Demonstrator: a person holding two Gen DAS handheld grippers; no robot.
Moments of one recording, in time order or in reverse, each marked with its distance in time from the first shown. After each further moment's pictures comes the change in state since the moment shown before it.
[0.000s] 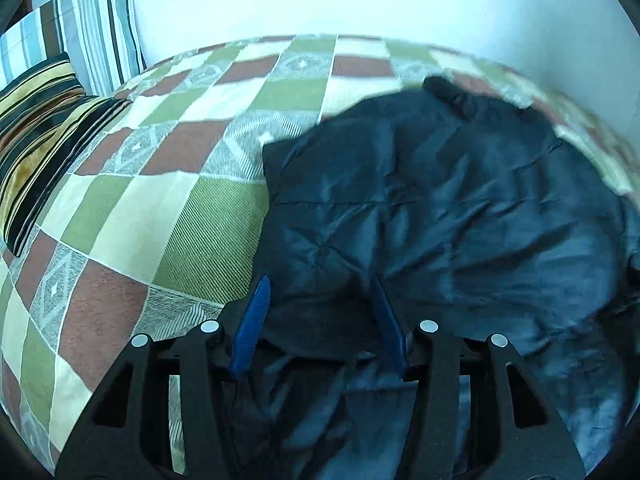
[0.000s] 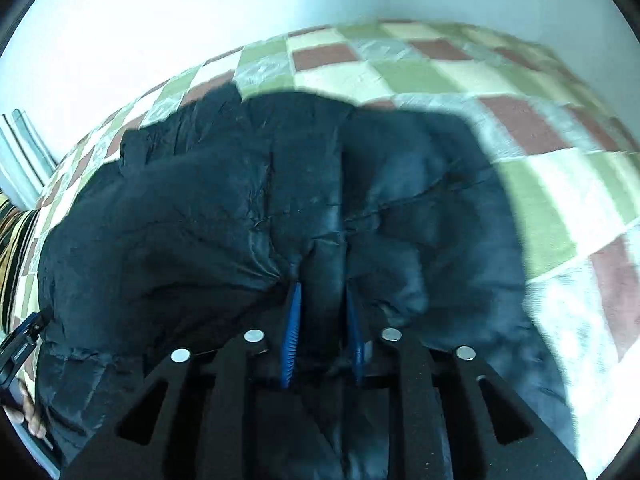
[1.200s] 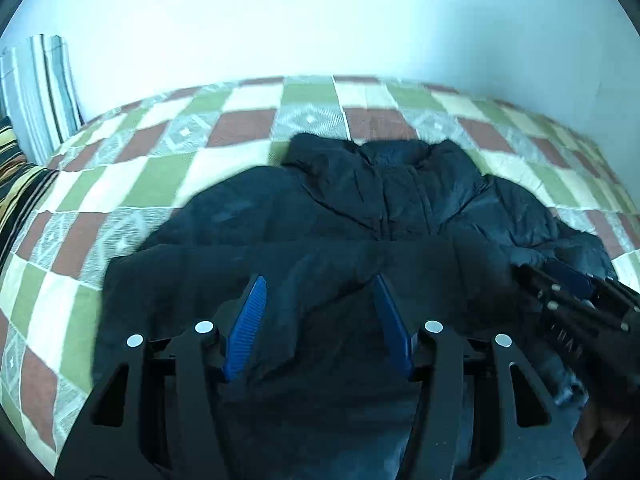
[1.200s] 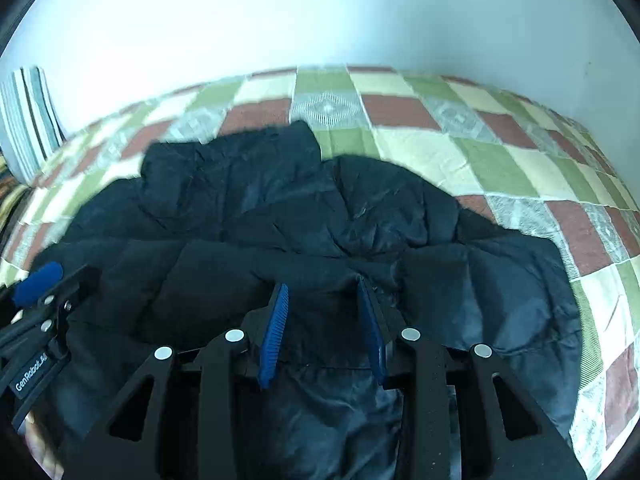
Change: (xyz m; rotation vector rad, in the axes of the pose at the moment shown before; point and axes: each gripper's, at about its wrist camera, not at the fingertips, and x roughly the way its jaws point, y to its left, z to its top) left arm 0.040 -0.132 0.065 0.120 -0.045 -0.095; right arm 0.058 0.088 0.048 -0.184 -0.050 -0.024
